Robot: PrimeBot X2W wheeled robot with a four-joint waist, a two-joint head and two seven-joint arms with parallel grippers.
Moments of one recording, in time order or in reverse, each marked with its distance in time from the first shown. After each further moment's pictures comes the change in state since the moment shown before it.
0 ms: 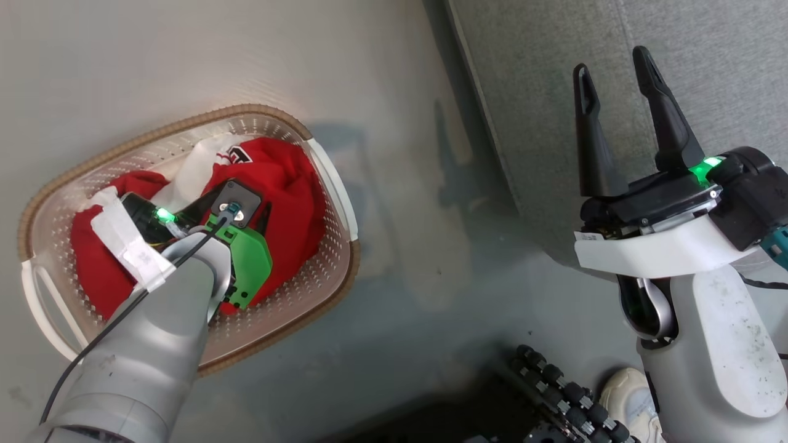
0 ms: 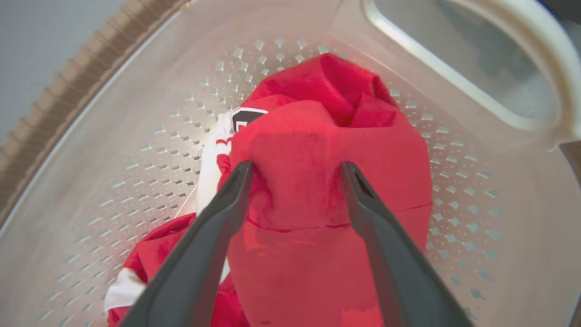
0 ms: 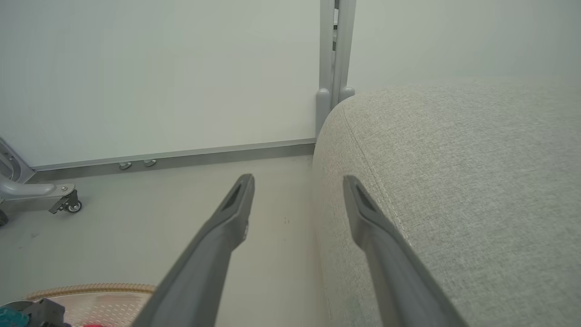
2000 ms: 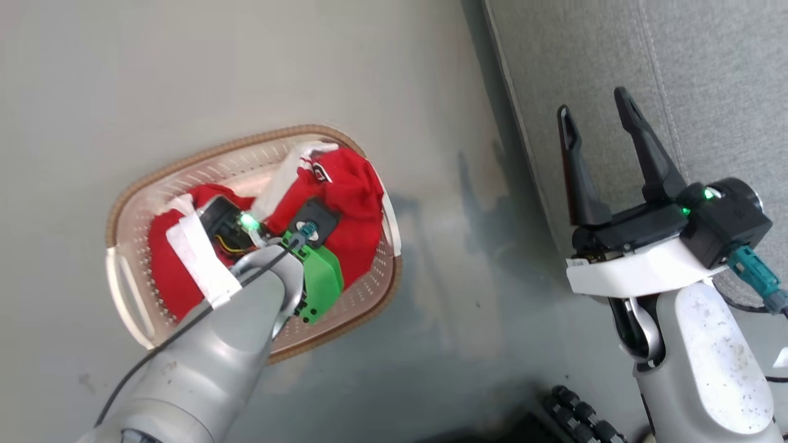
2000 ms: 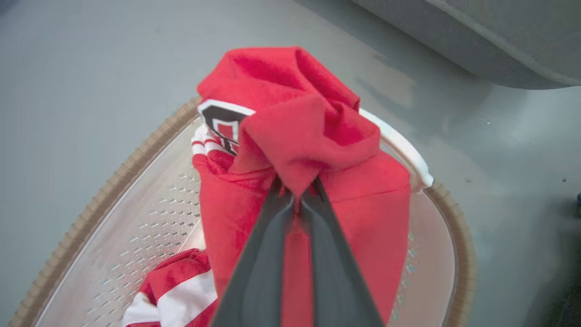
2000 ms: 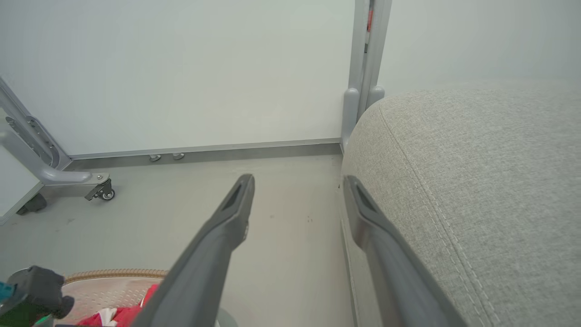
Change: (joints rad) left arm 0.014 -0.080 -0.263 -0.077 -0.200 0.000 -0.047; right arm 0.055 0.001 0.001 0.058 -0.069 0.000 0.000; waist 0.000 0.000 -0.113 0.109
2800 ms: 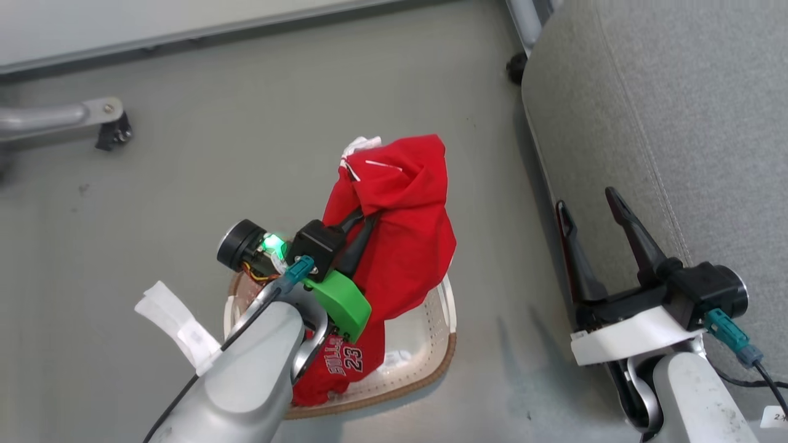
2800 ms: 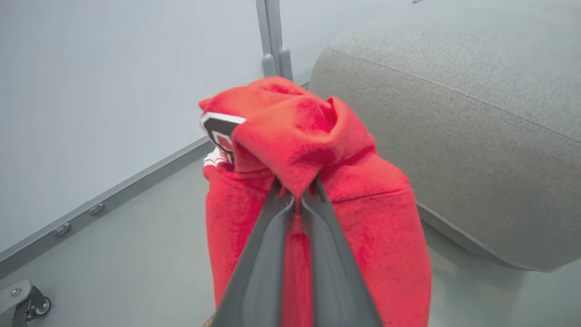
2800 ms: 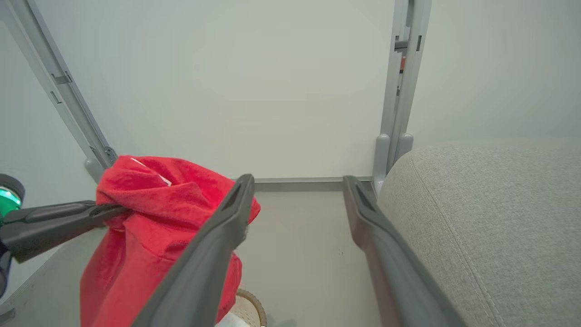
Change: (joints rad) left arm 0.279 0.053 0.204 -0.547 -0.005 0.014 -0.004; right arm 0.185 0.000 -0.022 0.067 -0.025 0.000 0.000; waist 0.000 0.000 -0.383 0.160
